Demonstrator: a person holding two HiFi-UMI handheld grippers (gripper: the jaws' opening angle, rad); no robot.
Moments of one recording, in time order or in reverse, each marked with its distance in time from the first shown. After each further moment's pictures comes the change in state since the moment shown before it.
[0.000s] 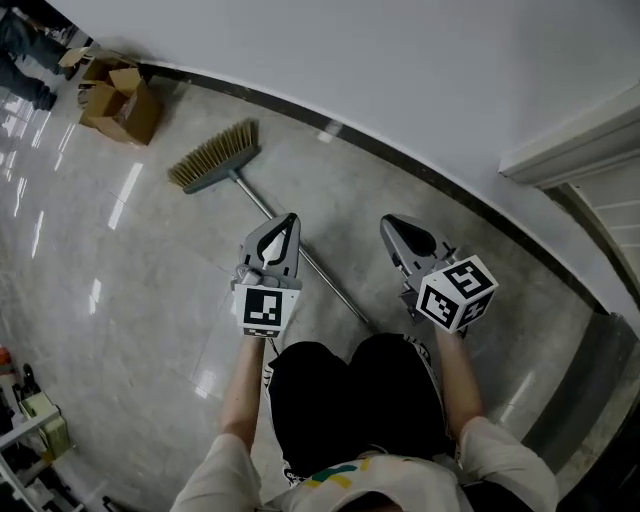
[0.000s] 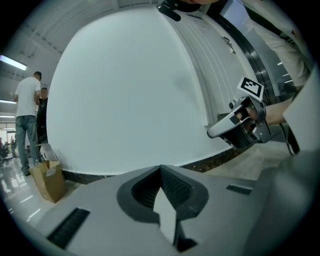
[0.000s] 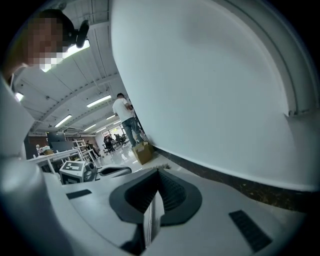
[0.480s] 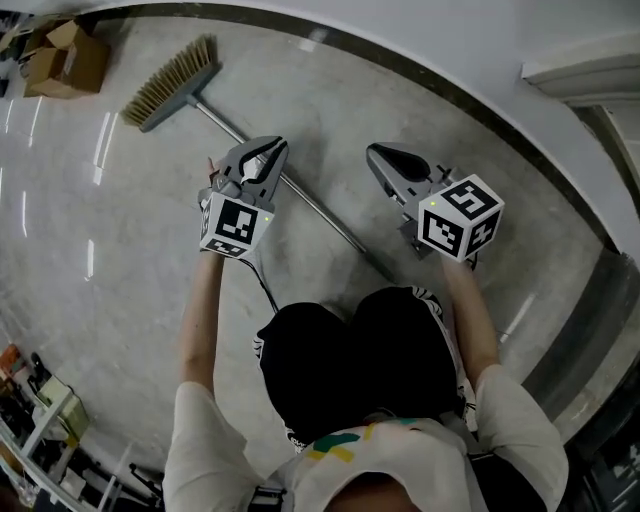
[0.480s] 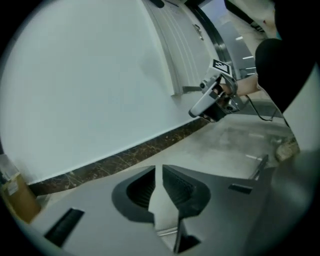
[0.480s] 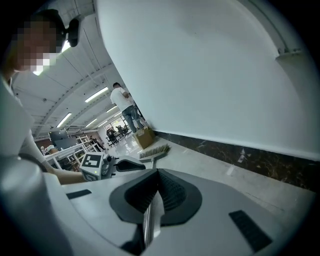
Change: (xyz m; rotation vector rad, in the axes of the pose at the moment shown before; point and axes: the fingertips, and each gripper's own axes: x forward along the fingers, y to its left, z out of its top) left arm 0.047 -0.030 -0.109 0.251 0.142 -0.346; right arm 0.025 -0.030 -0.084 0.035 0.136 0.057
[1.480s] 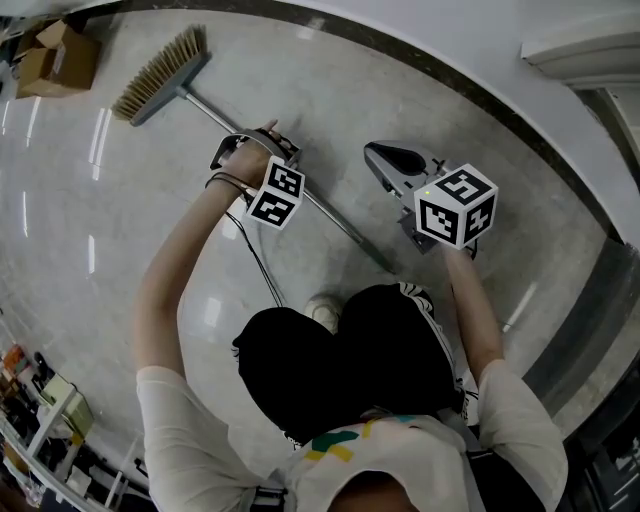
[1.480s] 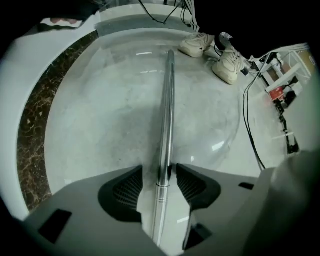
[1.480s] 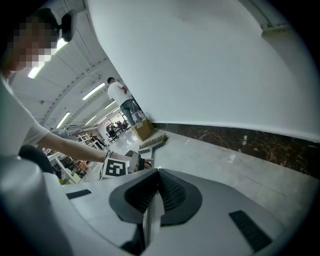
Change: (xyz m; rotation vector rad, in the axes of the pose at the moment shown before) left arm 0.021 -0.107 -0.154 1.045 0.774 -0.909; right arm -0.002 -0.010 -0.042 0.041 0.088 0.018
